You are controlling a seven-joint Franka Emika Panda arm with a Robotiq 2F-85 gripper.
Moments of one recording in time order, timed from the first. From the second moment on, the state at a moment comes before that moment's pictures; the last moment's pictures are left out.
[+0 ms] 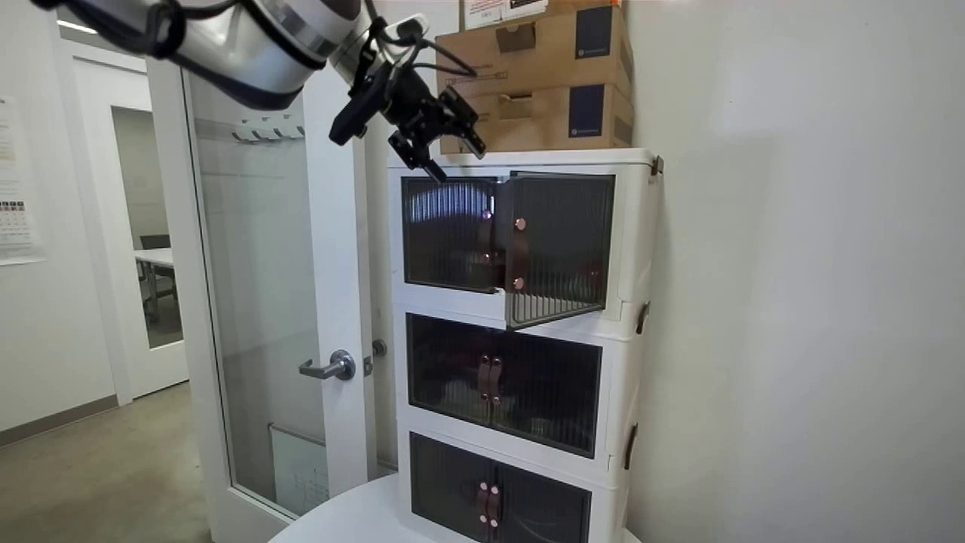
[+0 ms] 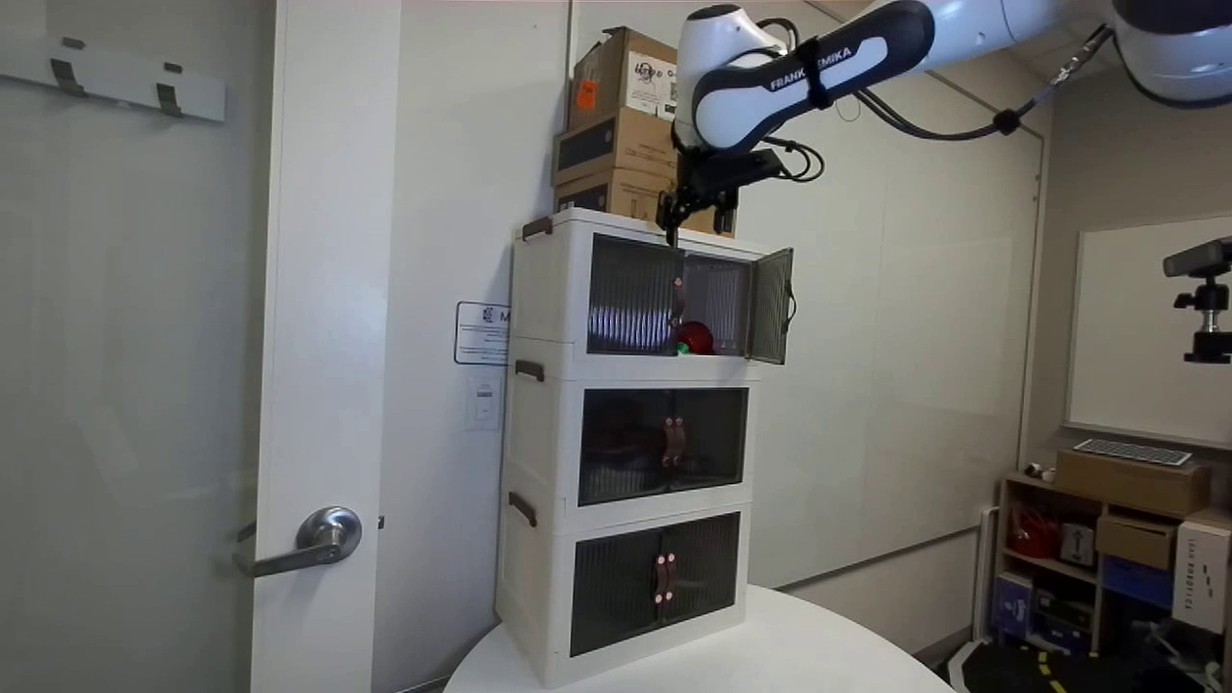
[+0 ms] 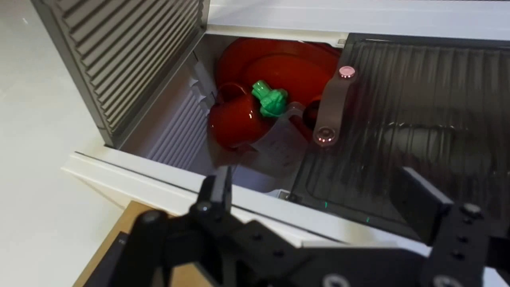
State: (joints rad) arm 0.07 0.47 0.05 -1.14 -0.71 2.12 0.48
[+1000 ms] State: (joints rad) arm 0.27 0.56 -0.02 -1.21 -0.99 1.86 1.05
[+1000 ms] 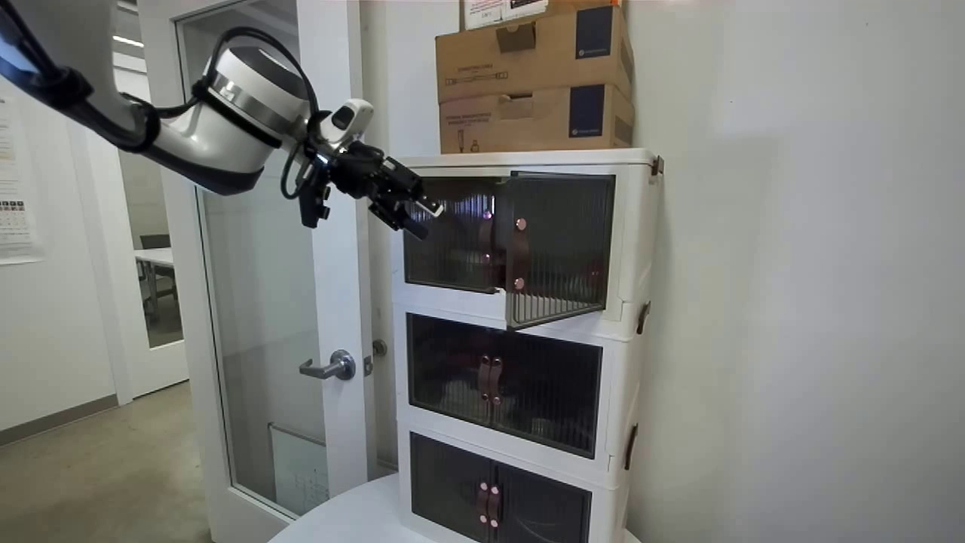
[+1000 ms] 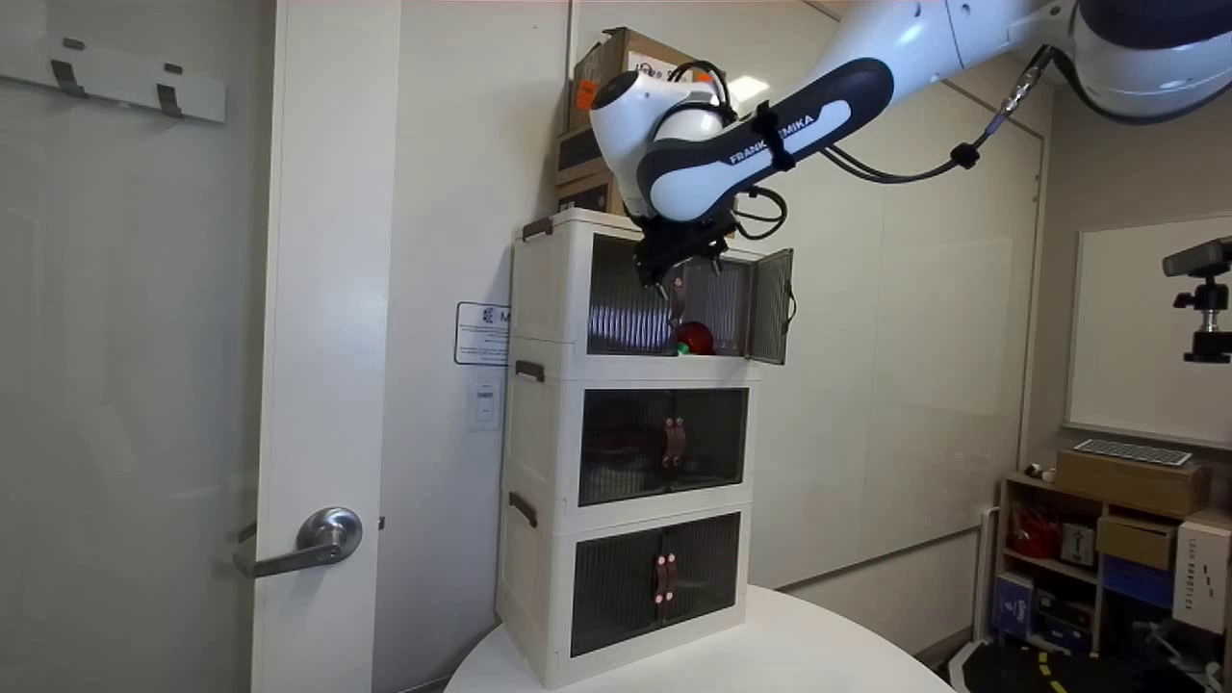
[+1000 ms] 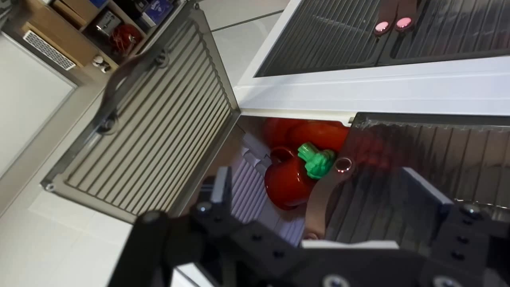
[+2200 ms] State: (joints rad) arm 0.27 0.67 -0.05 -1.26 -1.39 1.91 1.60
